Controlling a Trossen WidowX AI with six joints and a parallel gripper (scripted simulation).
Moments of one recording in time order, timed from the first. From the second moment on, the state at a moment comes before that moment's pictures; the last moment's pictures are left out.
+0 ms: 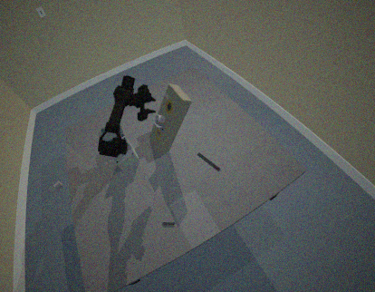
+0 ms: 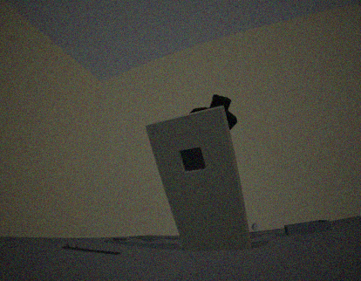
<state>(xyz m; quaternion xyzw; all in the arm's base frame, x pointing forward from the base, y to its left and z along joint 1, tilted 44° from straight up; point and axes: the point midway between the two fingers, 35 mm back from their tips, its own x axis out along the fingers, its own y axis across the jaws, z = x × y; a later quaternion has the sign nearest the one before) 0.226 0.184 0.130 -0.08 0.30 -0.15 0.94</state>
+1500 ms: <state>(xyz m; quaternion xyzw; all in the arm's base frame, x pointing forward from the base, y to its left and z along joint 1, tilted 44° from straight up) 0.242 0.122 0.060 -0.36 0.42 -0.10 0.83</state>
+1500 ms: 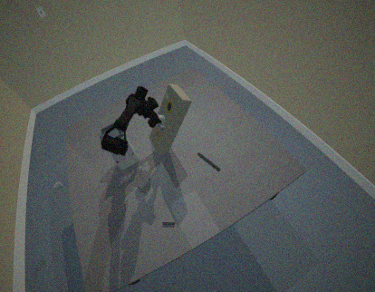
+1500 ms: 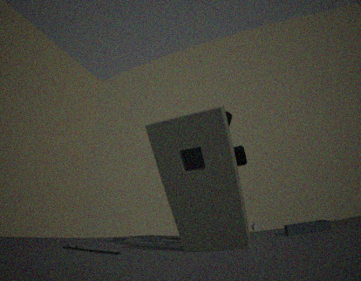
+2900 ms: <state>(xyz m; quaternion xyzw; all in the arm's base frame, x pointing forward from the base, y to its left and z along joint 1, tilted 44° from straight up) 0.203 0.183 0.127 -0.36 0.42 -0.10 0.83</state>
